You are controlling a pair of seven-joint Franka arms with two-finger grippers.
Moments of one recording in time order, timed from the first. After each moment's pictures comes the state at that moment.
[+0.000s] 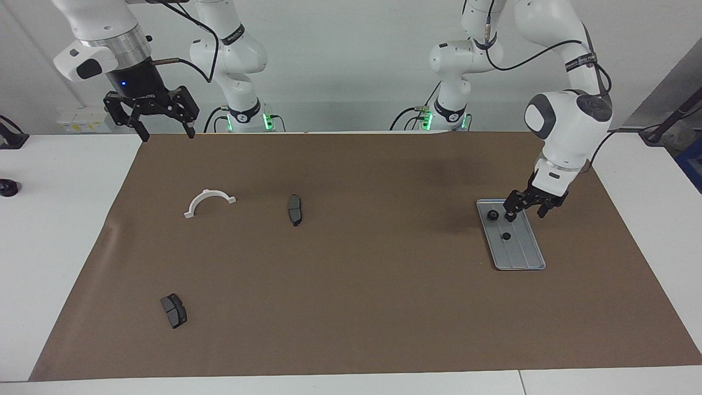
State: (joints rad) left arm 0.02 0.10 -0.01 -2.11 -0.05 2.36 -0.03; right arm -0.08 -0.05 0.08 -1.54 0.06 1.59 -0.01
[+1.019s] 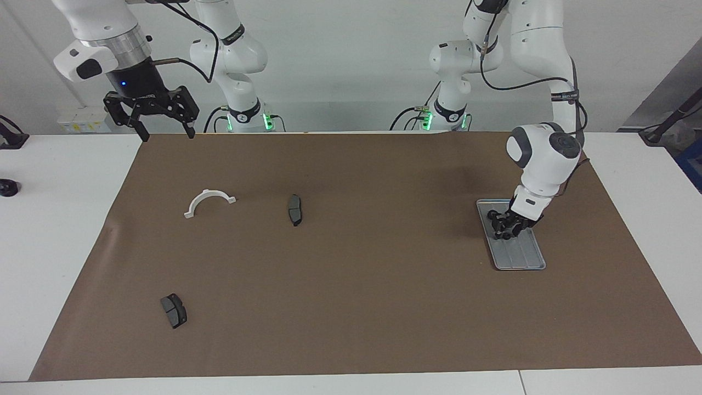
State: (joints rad) left arm 0.02 0.23 -0.02 -2.17 -0.05 2.52 -0.03; right arm -0.08 -0.05 0.08 -1.54 0.06 1.59 -0.01
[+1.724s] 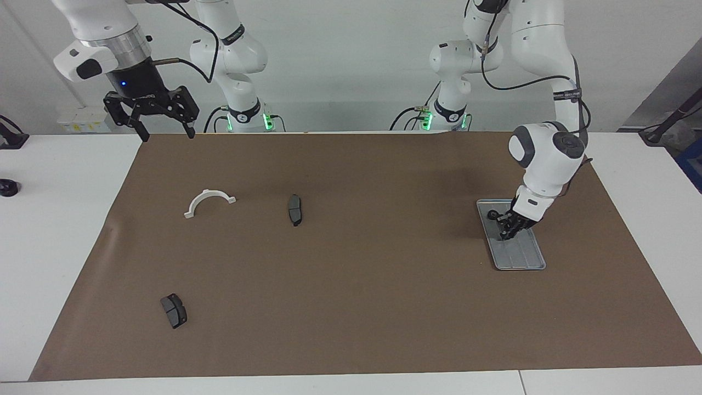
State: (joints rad) left arm 0.02 0.21 -0.02 -2.07 -0.05 2.37 -0.03; right arm -0.08 -0.05 0.08 -1.54 0.06 1.59 -0.01
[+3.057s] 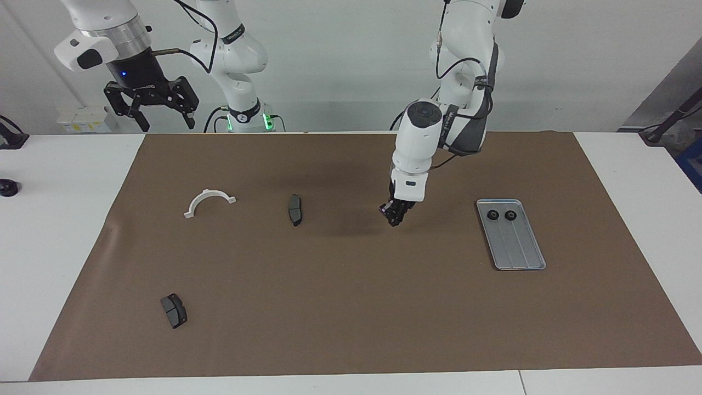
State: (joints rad) left arm -0.51 0.29 -0.06 -1.90 0.04 2.35 -1.17; right arm -0.08 -0.10 0.08 -1.57 0.06 1.54 -0.01
